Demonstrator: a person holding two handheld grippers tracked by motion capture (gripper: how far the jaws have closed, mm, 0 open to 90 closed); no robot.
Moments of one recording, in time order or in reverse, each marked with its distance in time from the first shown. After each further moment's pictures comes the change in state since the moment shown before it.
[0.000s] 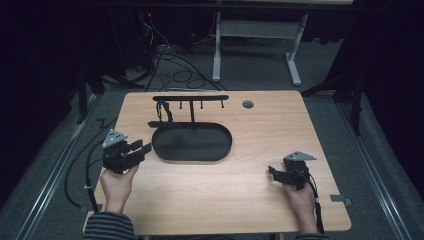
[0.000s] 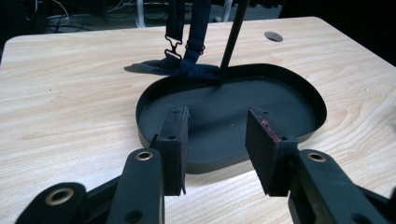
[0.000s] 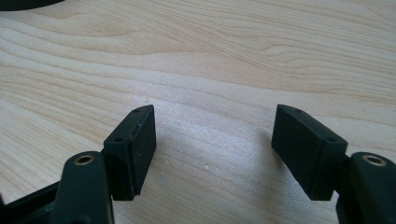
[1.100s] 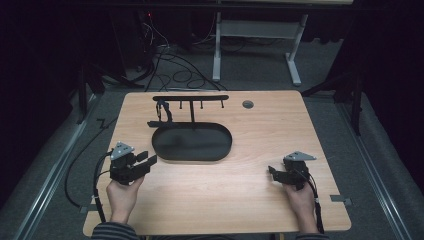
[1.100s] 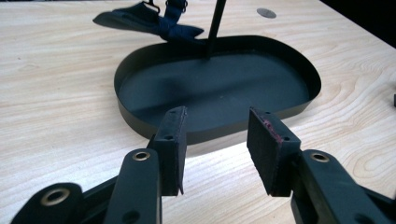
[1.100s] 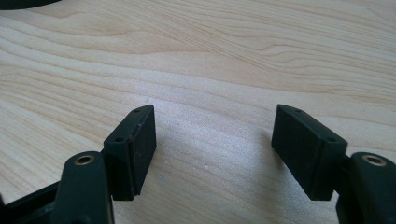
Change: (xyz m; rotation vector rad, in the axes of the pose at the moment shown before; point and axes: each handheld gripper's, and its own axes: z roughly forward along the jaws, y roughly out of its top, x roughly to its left) left arm -0.009 -0.033 0.011 0.041 -0.031 -0.007; right arm 0.001 0.000 0.000 0.002 -0.003 0.000
